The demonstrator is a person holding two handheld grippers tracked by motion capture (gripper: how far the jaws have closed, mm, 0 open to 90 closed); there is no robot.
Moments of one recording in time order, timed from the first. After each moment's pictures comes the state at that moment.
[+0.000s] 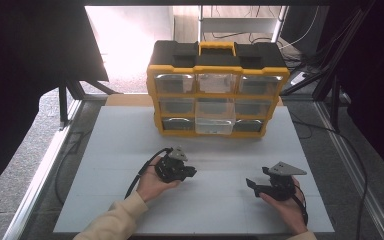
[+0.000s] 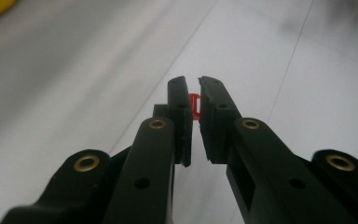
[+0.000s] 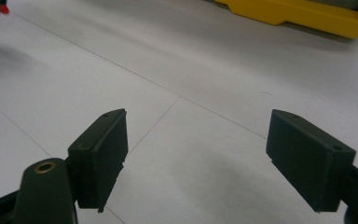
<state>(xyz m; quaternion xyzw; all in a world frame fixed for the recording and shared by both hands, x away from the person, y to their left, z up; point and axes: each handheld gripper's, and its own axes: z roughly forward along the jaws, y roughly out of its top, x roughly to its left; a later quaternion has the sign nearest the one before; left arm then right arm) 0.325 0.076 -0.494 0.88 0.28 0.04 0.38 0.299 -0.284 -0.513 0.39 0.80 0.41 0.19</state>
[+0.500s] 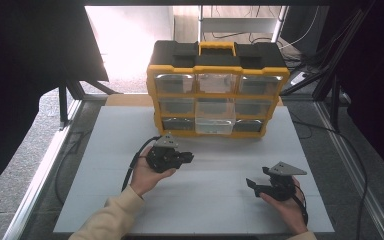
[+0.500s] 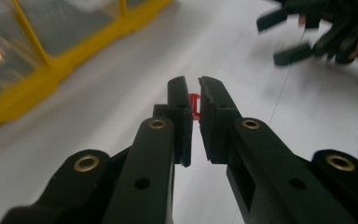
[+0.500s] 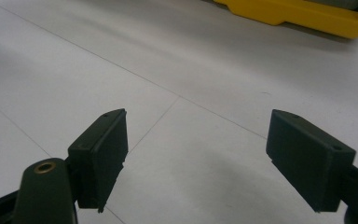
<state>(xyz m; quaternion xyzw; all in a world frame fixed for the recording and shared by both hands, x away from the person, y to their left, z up) 0.326 0.097 -0.448 0.84 0.29 0.07 0.46 0.299 -0.285 -0.513 0.39 0.80 0.41 0.19</state>
